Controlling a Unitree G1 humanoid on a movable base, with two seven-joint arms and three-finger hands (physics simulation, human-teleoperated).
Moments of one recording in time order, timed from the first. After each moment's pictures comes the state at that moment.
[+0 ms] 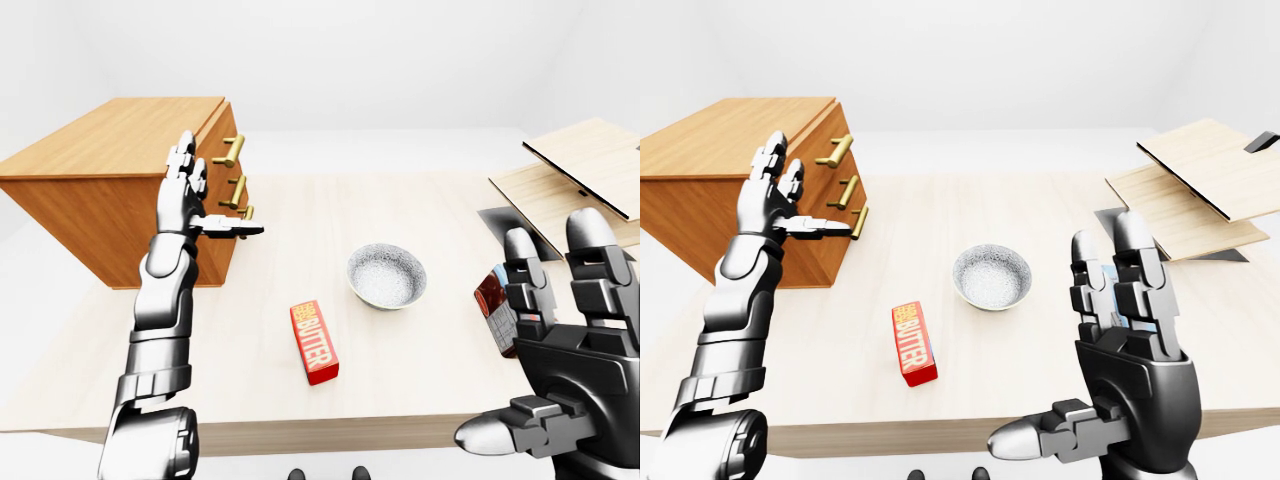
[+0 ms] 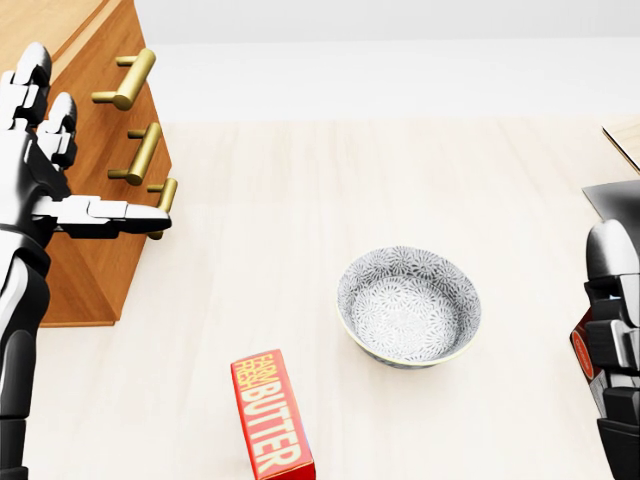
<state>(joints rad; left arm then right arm) -0.61 0.31 0.20 0.25 -0.15 0.09 -0.10 0.49 0.14 -0.22 -1.04 0.35 0.09 0.37</state>
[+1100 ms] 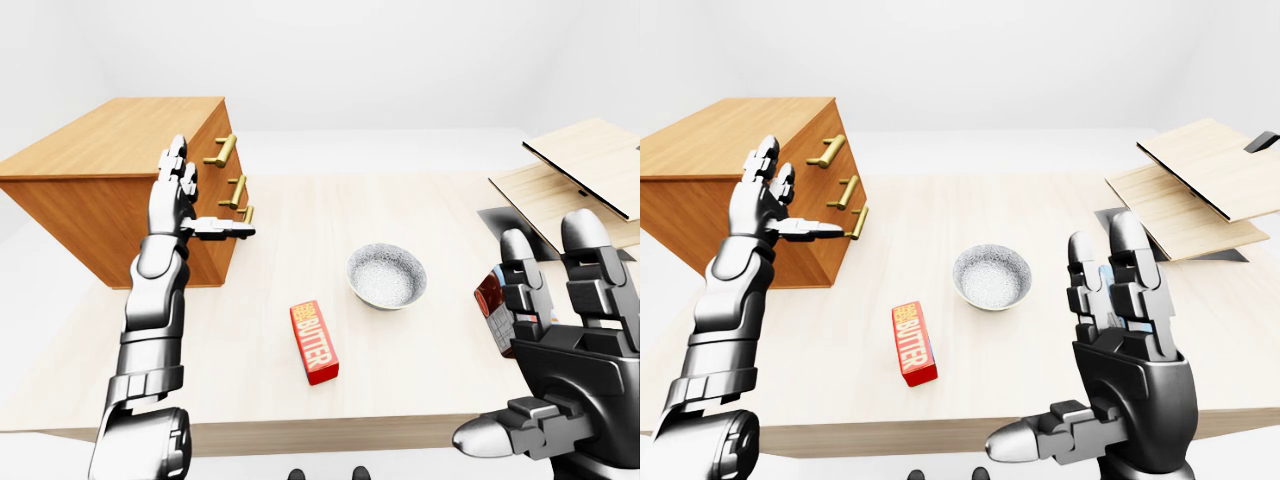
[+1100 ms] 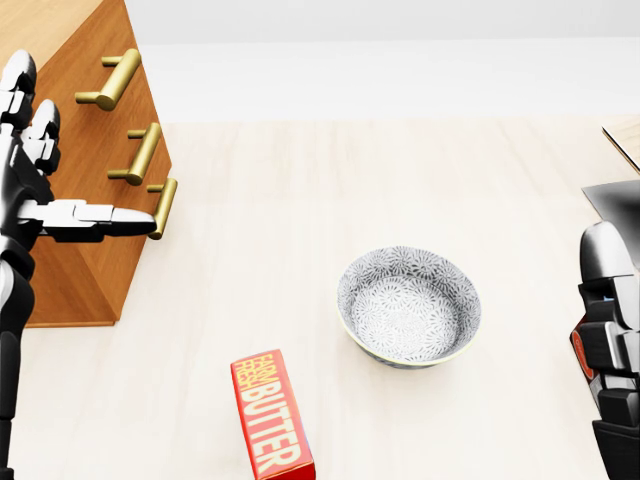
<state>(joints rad) -0.60 0.34 0.21 0.28 -0.13 0.09 -0.10 0.50 0.14 -0.20 -1.05 0.34 0.09 0.37</state>
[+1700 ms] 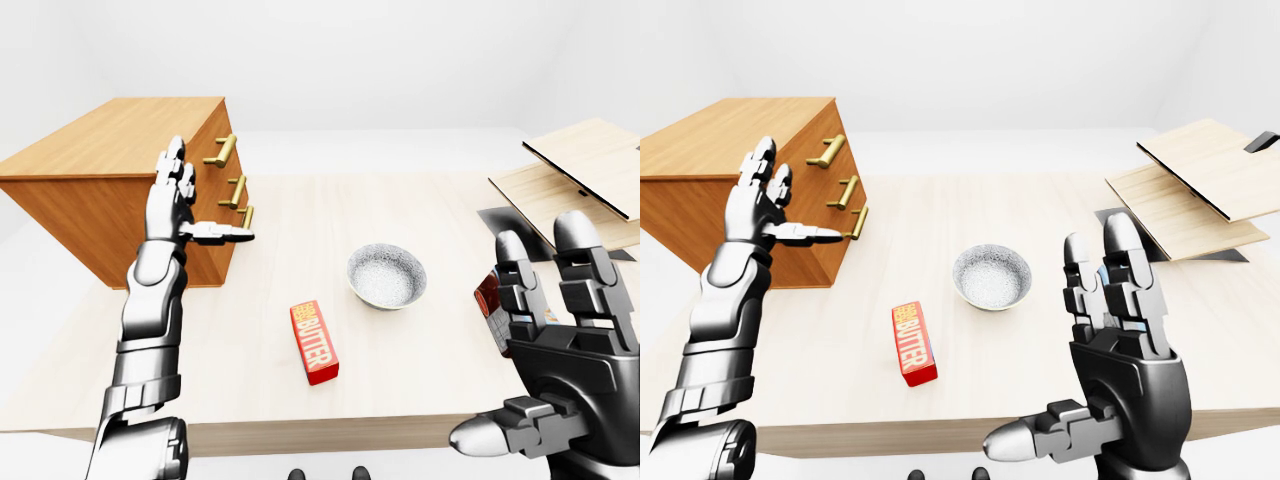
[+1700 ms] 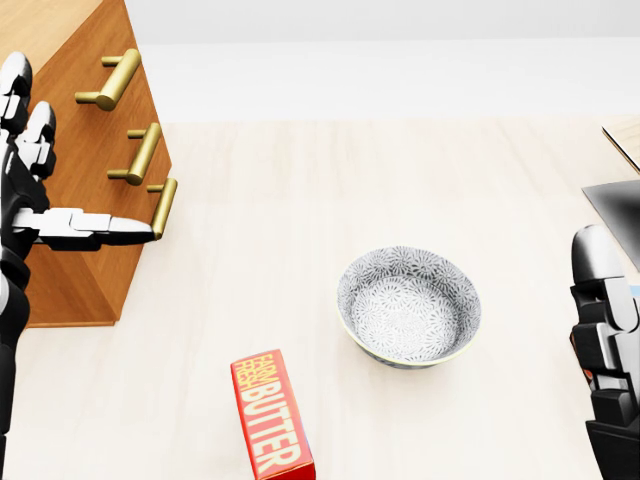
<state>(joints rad) -0.56 0.35 0.20 0.22 -0.13 0.09 -0.10 0.50 0.13 -0.19 -1.04 0.34 0.09 0.37</state>
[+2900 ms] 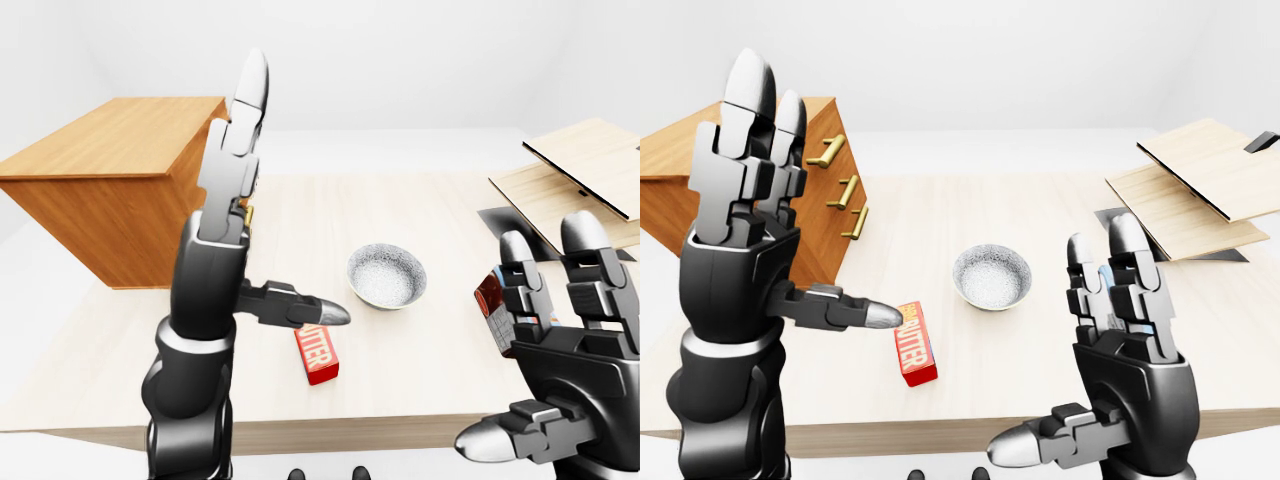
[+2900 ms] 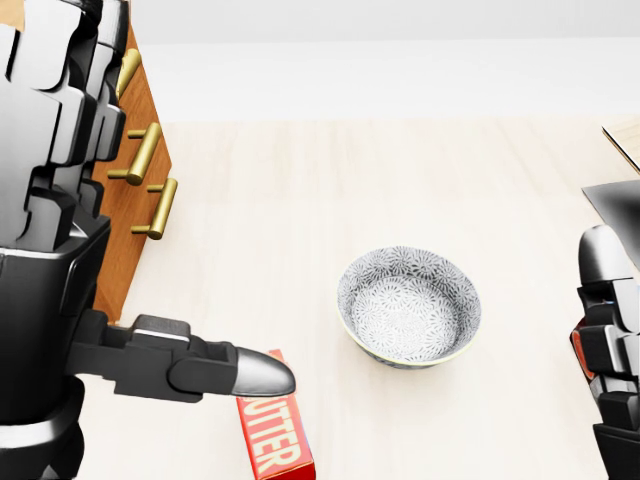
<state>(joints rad) -0.23 0.04 -0.11 -0.82 0.34 0.09 -0.19 0.51 0.13 -0.21 -1.05 0.36 0.09 0.38</state>
